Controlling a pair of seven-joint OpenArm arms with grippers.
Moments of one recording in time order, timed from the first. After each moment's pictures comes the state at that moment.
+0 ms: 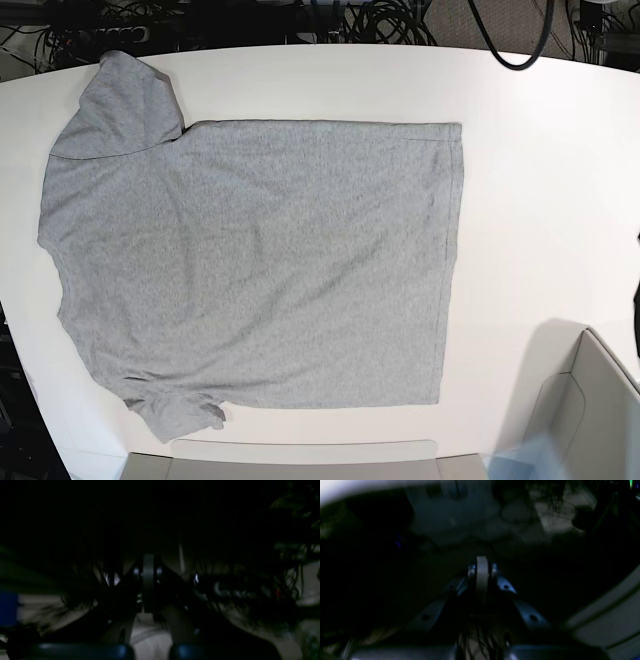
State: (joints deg) left arm 39.2 1.8 -4.8 33.2 0.3 3.8 -77.0; right arm -34.5 9.4 -6.6 27.3 10.9 5.3 61.7
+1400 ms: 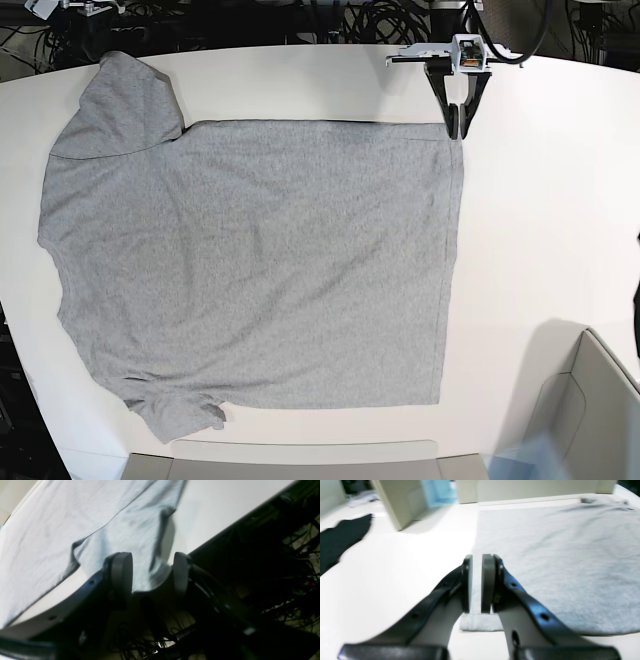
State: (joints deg) left arm 47.8 1.8 -3.1 99.9 0.4 3.6 -31.9; right arm -62.7 37.2 -6.6 92.0 69.6 5.4 43.5
